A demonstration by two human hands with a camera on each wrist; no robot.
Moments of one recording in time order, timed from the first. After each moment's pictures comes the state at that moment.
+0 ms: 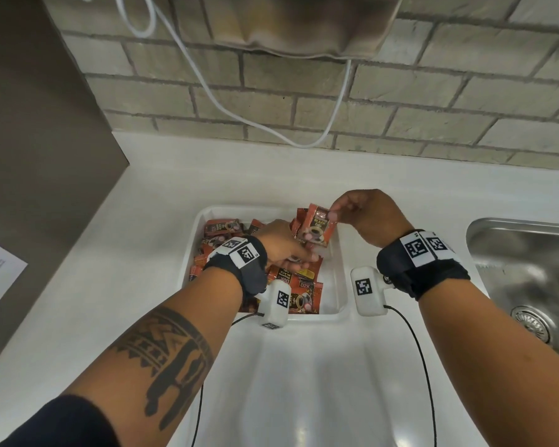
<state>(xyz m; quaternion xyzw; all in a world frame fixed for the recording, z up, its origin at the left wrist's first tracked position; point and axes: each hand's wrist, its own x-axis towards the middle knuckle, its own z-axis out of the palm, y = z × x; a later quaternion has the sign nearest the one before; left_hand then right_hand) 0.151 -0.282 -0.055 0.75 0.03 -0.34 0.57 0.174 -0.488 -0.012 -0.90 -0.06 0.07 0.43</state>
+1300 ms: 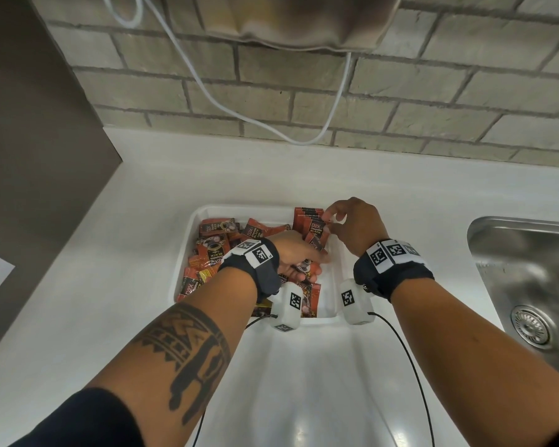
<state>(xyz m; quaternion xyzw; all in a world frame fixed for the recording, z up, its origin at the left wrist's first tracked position) 0.158 -0.312 -0.067 0.74 0.06 -0.41 0.53 0.181 -0.477 -0.047 -0.96 -0.04 0.04 0.27</state>
